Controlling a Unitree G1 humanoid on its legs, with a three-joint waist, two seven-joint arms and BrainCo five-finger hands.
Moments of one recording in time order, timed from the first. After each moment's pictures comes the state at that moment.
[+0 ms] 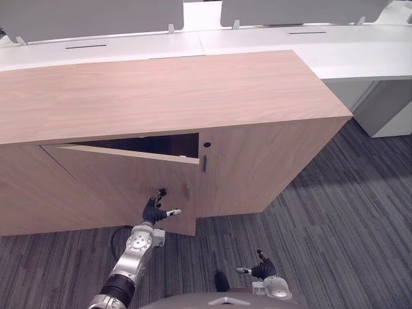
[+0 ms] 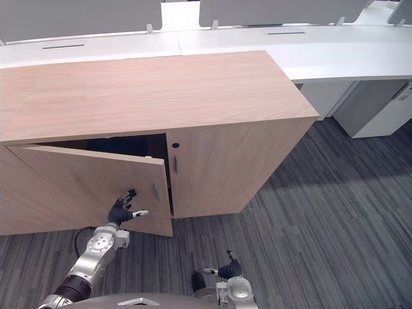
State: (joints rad) left arm -0.03 0.14 -0.24 0.53 -0.17 -0.11 0.13; right arm 0.15 -0.07 -0.02 0.78 -0.07 -0.04 -0.15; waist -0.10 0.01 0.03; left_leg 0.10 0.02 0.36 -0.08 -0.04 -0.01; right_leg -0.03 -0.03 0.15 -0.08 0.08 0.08
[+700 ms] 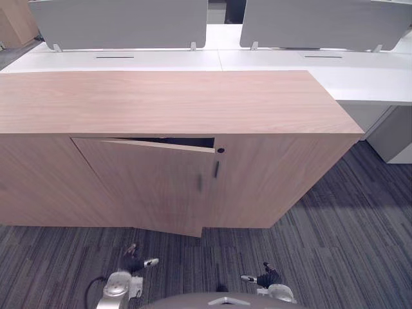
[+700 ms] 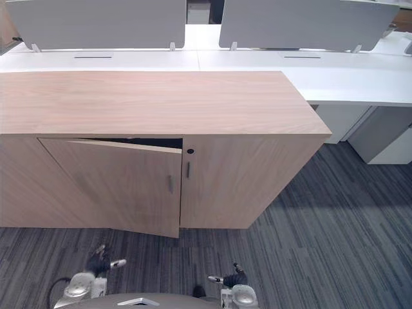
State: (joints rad) left arm 0.14 0.16 -0.03 0.88 -0.05 -0.09 0.04; right arm 0.10 -0.07 -0.10 0.93 -0.04 -0.04 -0.15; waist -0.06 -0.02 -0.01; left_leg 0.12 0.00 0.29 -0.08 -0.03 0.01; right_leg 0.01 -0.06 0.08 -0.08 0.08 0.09
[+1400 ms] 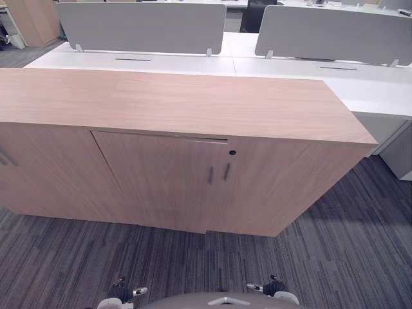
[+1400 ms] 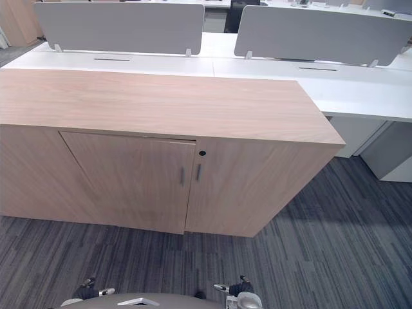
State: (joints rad) left arm 0.15 0.14 0.10 1.04 0.00 -0.05 0.05; right arm 0.07 -0.09 -0.16 1.04 -0.04 -0.02 -0.15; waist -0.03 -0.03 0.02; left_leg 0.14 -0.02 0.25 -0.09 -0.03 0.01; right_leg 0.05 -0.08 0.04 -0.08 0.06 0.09
